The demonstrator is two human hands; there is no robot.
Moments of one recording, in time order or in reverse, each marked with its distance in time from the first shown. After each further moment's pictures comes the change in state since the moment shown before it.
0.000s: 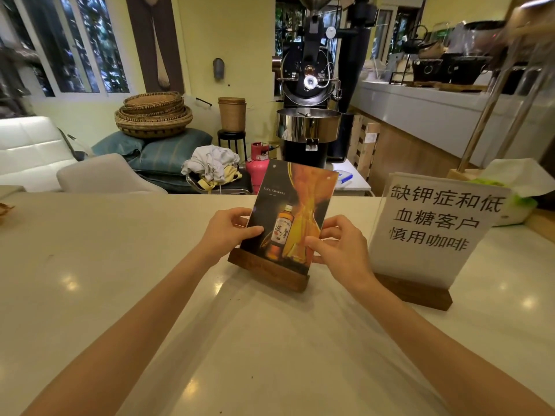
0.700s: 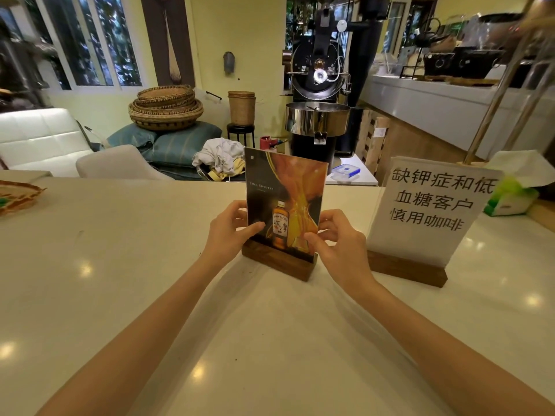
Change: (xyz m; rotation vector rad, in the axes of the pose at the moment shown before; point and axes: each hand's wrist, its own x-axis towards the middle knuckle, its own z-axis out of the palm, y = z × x) left_hand -0.052 -0.014 -0.001 0.056 0.167 0.108; right_hand -0.042 0.002 0.006 -0.193 0.016 -0.336
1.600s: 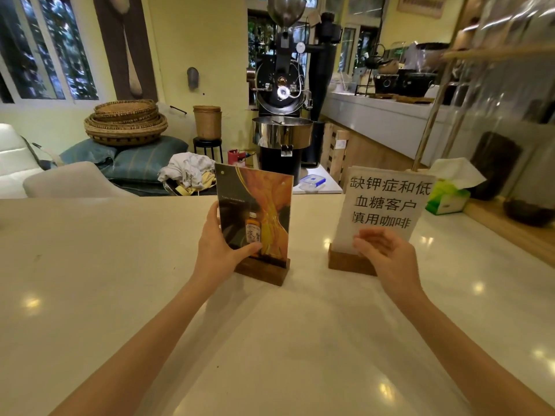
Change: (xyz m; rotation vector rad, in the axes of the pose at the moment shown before) left_hand -0.021 0.015 0.019 -0.044 0.058 0.124; right_hand -0.031 0.015 -0.096 0.208 0.235 0.265
